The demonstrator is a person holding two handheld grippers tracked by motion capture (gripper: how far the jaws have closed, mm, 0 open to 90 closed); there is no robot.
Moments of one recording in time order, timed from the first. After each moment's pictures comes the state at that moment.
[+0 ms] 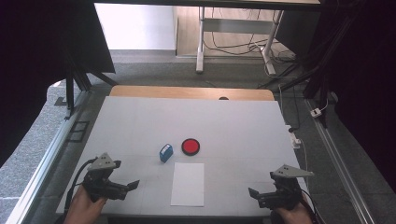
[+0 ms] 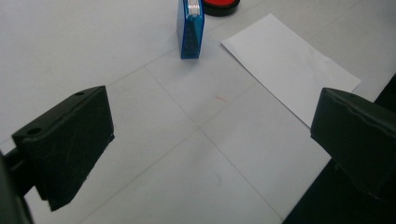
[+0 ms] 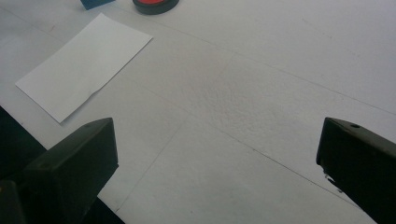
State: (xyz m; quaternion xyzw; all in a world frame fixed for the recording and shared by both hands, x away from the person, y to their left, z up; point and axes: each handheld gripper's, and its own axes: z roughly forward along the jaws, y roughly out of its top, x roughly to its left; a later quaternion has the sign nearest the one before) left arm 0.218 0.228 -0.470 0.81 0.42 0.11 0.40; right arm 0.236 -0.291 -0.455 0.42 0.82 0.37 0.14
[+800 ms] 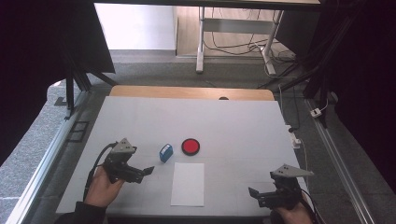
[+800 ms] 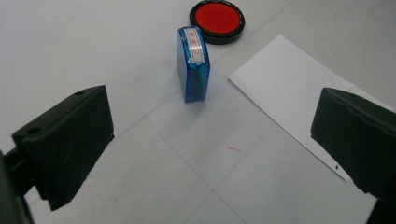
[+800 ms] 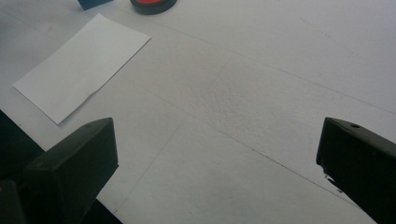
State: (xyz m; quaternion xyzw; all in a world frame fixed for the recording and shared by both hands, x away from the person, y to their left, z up) left arm 0.271 0.197 -0.469 0.83 0.39 0.12 0.38; right arm 0.237 -0.291 -0.455 0.42 0.81 0.37 0.14
